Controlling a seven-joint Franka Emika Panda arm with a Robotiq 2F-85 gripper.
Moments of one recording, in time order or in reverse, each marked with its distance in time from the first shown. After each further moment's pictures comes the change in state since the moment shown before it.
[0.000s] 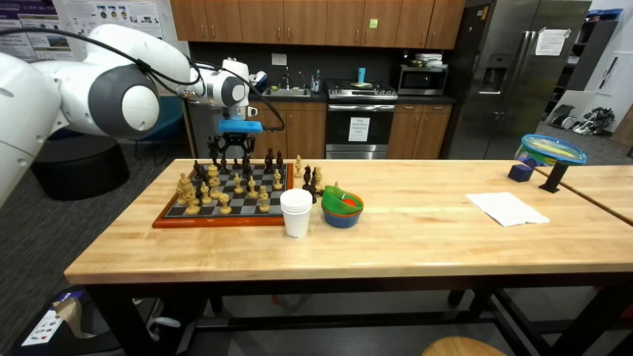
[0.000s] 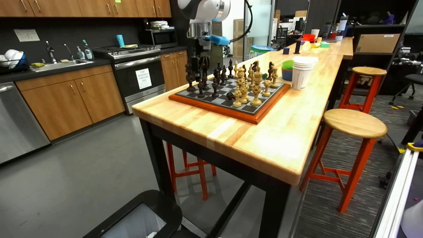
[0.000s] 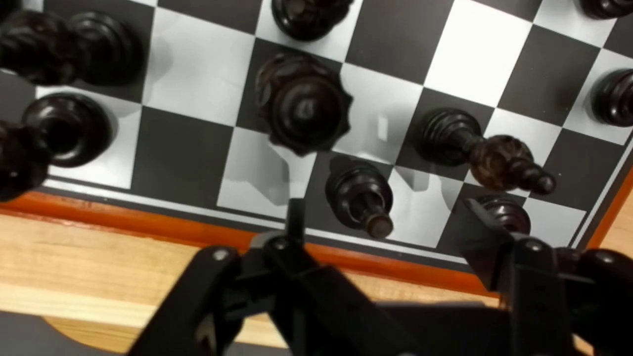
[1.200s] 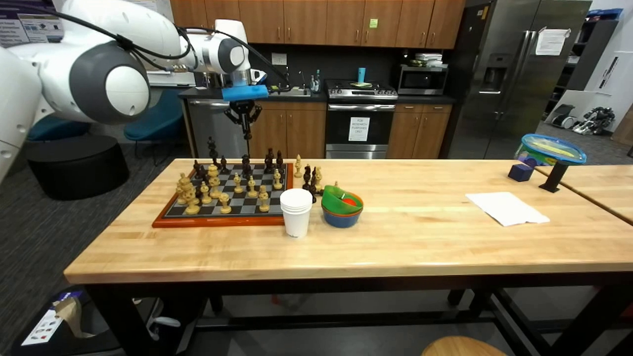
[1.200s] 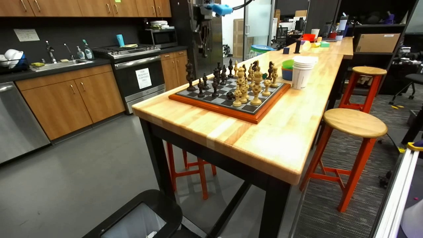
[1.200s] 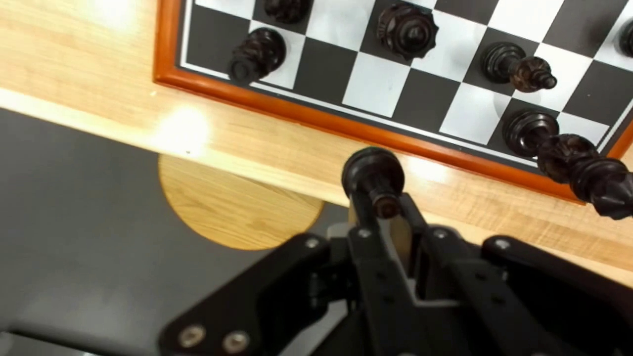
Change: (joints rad) arm 0.000 -0.095 -0.037 0.086 -0.069 0.025 0.001
